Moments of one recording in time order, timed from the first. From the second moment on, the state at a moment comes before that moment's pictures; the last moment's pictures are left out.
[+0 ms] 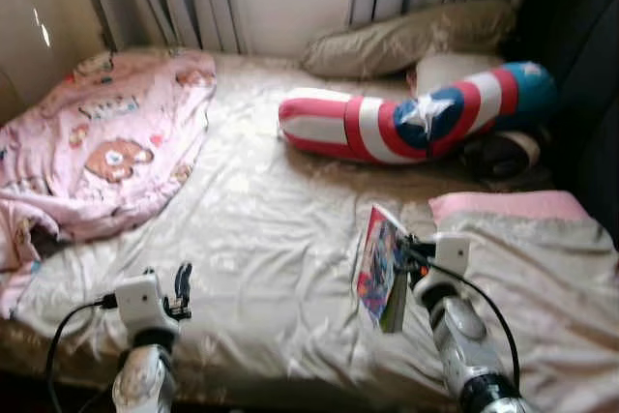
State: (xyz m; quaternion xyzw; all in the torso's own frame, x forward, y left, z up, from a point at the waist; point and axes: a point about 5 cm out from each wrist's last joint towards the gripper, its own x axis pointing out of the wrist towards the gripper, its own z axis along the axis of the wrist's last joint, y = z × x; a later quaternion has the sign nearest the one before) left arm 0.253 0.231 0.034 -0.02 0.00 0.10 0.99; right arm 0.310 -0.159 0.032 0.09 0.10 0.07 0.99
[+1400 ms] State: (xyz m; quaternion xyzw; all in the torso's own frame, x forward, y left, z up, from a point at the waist) left arm 0.257 0.230 0.044 -0.03 -0.01 0.10 0.99; right arm 0.312 -0.135 0.044 0.11 0.06 0.16 0.98
